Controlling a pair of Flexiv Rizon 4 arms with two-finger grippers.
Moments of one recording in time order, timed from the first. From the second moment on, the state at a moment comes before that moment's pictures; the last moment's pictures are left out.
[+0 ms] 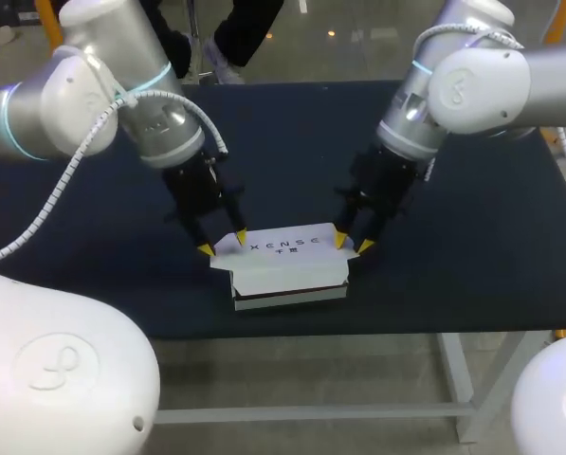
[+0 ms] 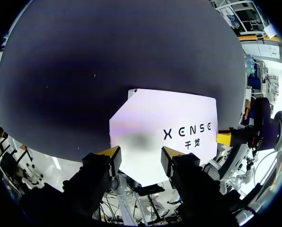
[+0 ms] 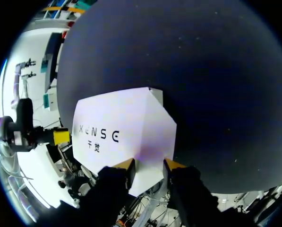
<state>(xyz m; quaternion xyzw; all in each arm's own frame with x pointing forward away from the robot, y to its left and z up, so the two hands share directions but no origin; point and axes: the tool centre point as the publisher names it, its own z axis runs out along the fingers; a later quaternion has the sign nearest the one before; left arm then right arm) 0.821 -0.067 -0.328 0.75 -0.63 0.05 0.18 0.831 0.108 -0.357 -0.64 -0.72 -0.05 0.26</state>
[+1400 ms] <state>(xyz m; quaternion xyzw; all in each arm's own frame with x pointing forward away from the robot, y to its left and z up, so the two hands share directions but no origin) 0.811 -0.080 -0.349 0.75 -0.64 0.07 0.14 0.828 0.113 -0.361 -0.65 -0.72 -0.09 0.23</state>
